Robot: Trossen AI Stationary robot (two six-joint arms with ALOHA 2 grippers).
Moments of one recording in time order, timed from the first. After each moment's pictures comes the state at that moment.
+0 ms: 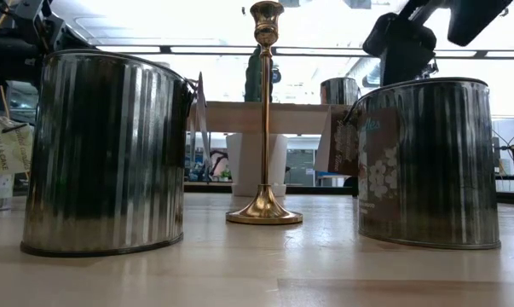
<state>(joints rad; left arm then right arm) -0.35 0.01 0.04 0.01 -0.68 -0.42 0.50 1.64 1.21 -0.65 0.07 0.47</state>
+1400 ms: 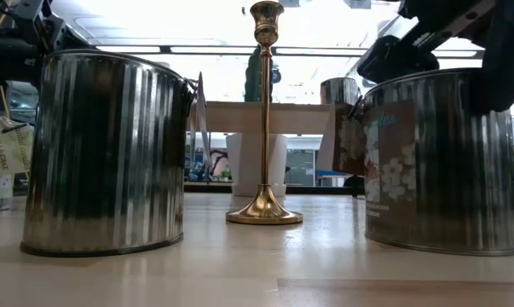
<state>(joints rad) -0.35 0.01 0.04 0.01 -0.68 -0.42 0.54 1.78 1.23 -0.59 0.08 0.44</state>
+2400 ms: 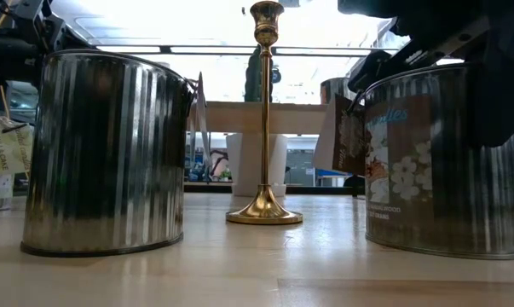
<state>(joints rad) -0.35 0.01 0.04 0.01 -0.68 -0.42 0.54 1.84 1.23 -0.53 0.07 0.41</state>
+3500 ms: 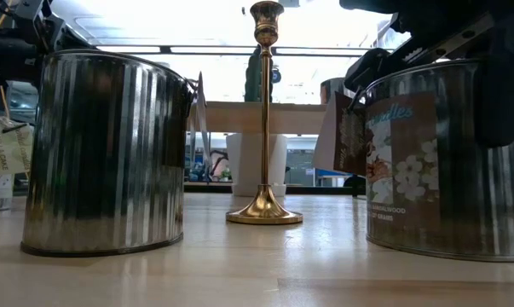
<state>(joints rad) -0.35 0.01 0.04 0.01 -0.68 -0.42 0.54 1.84 1.23 -0.52 0.05 0.36</state>
